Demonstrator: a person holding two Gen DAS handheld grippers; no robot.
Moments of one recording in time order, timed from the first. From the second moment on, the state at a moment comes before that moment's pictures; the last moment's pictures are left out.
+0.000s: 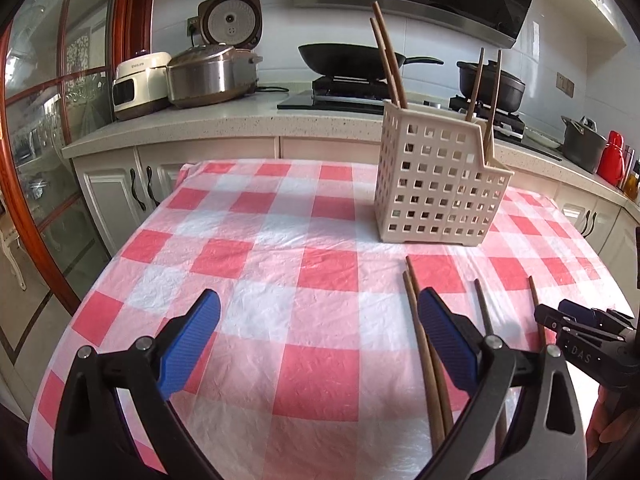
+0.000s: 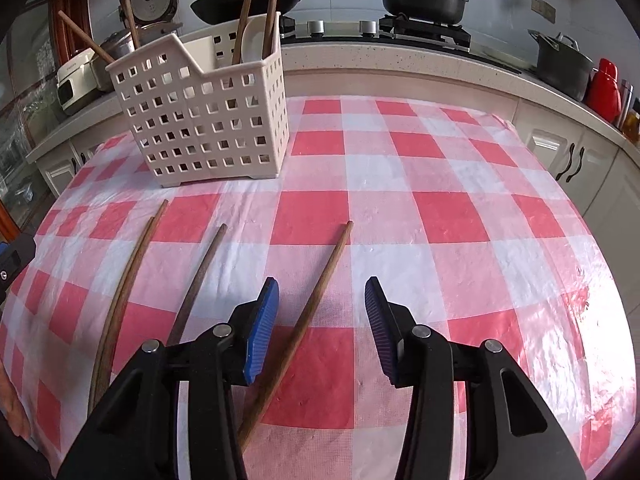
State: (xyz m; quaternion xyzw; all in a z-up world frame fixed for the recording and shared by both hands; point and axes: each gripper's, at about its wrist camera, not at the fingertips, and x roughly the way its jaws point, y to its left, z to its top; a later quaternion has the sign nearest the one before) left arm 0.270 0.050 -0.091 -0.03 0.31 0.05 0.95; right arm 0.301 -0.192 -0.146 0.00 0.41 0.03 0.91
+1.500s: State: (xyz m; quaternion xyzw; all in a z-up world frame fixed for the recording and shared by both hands) left arm 0.340 -0.007 -0.145 0.00 0.43 0.00 0.90; right arm 0.302 -0.202 -0.152 0.04 0.43 0.06 0.90
